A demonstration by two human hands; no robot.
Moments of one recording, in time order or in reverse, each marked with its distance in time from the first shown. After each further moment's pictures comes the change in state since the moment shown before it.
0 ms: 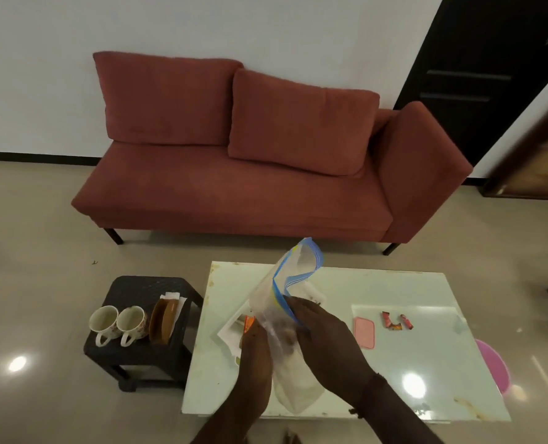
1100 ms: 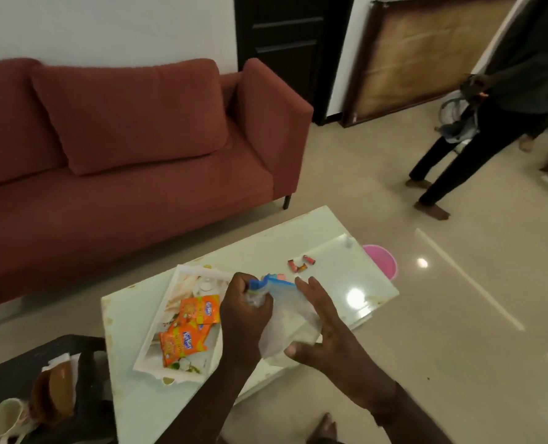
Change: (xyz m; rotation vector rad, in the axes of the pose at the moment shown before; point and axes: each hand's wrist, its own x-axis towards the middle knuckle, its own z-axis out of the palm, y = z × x) left_hand -0.033 -0.039 0.170 0.790 -0.249 0.589; right_hand -0.173 0.095 -0.071 0.858 0.321 0.398
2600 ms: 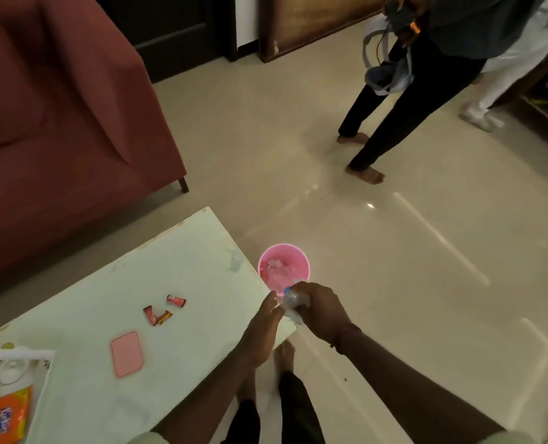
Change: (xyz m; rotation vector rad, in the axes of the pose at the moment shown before) left_hand 0.139 0.013 0.545 -0.176 -0.842 -0.666; right_hand 0.210 0.232 -0.502 -0.630 0.150 0.398
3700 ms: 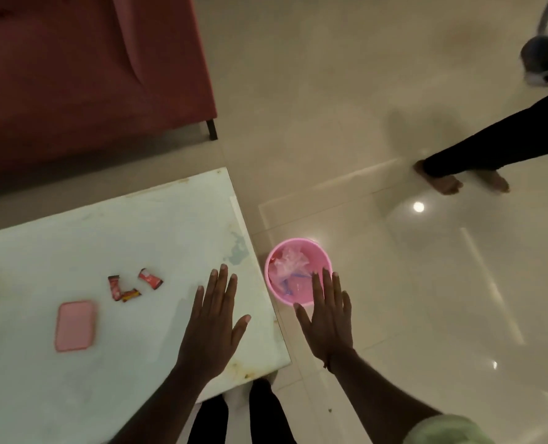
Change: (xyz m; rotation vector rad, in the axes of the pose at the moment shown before) left_hand 0.151 -0.114 -0.054 1.195 0.584 0.207; right_hand 0.166 0.170 0.104 -0.458 0.107 -0.164
